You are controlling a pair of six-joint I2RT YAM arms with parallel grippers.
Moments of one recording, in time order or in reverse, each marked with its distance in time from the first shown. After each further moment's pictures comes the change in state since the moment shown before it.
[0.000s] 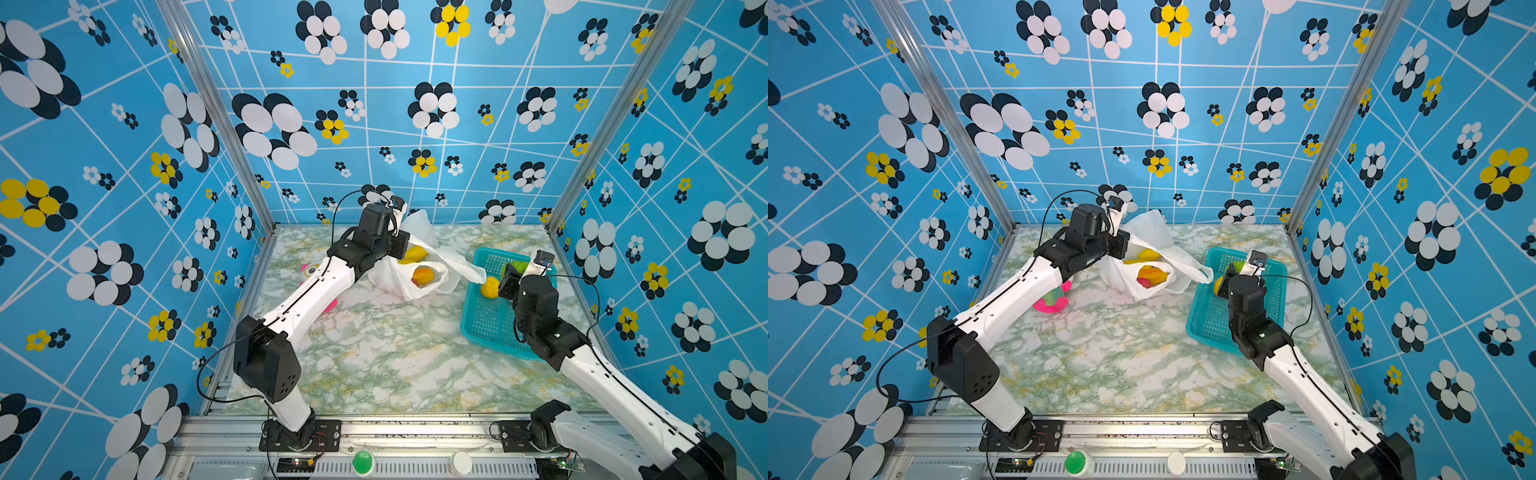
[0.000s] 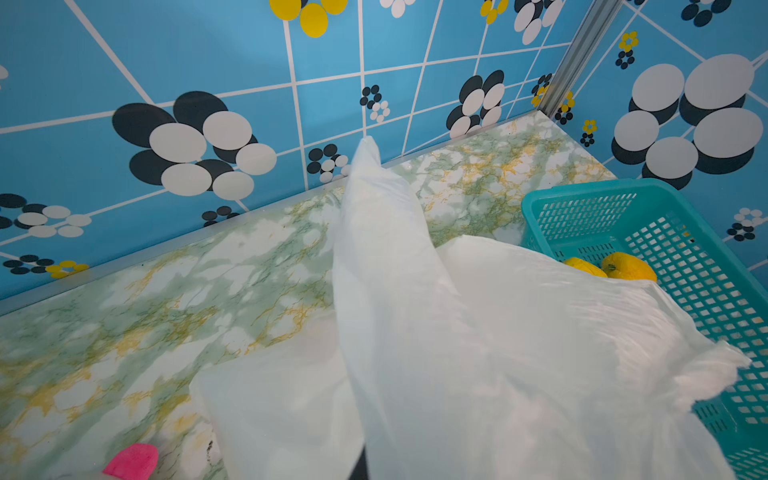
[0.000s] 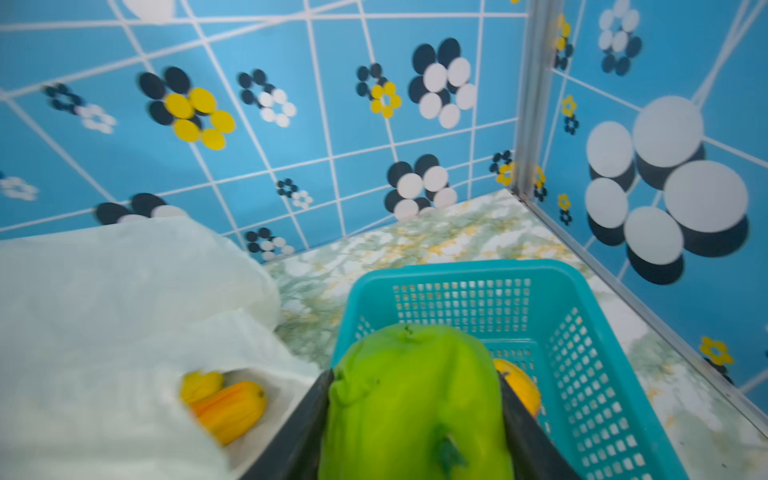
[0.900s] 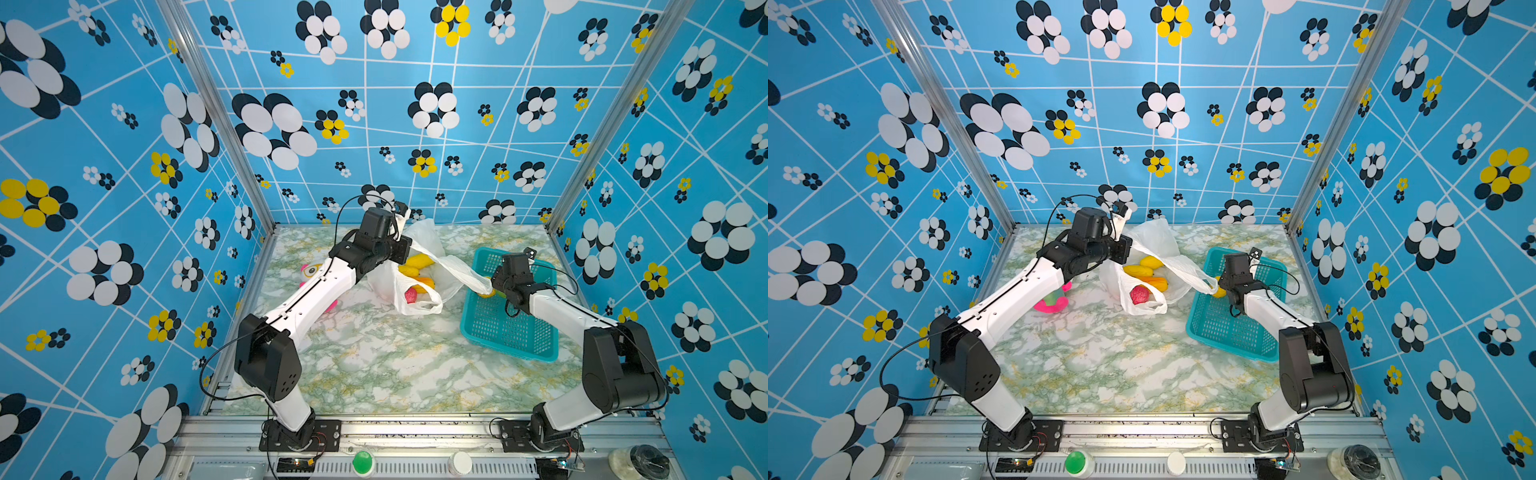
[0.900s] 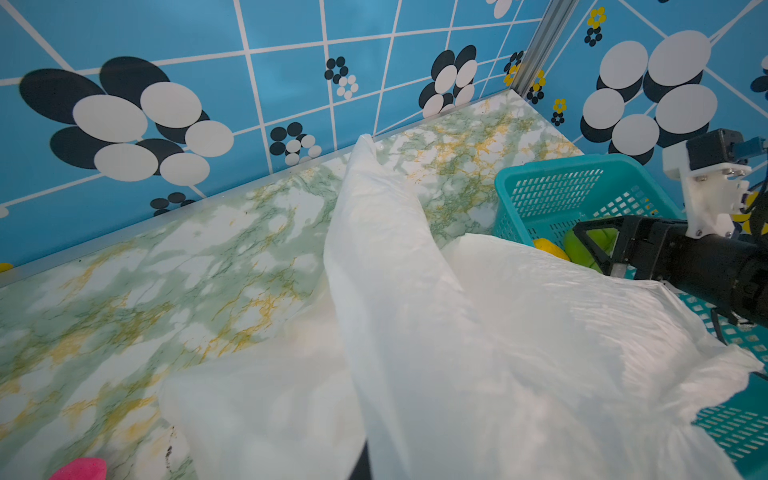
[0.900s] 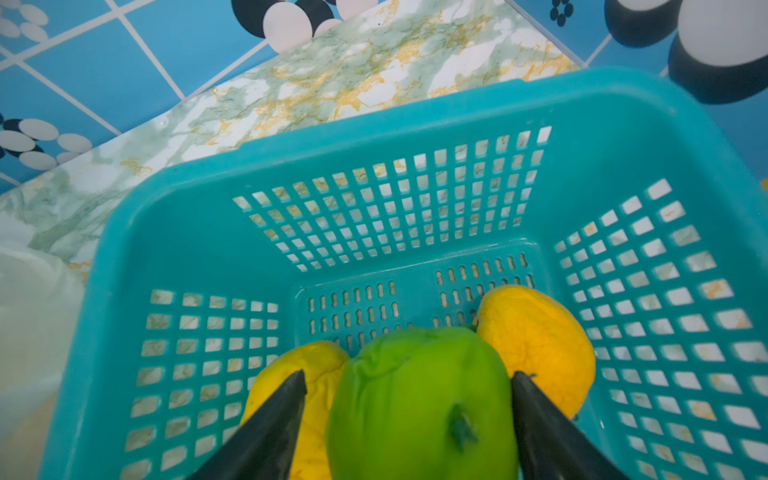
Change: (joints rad) left arm 0.000 0.014 -0.008 -0.017 0.090 0.000; right arm -0.203 0.522 0.205 -0.101 -0.218 0.161
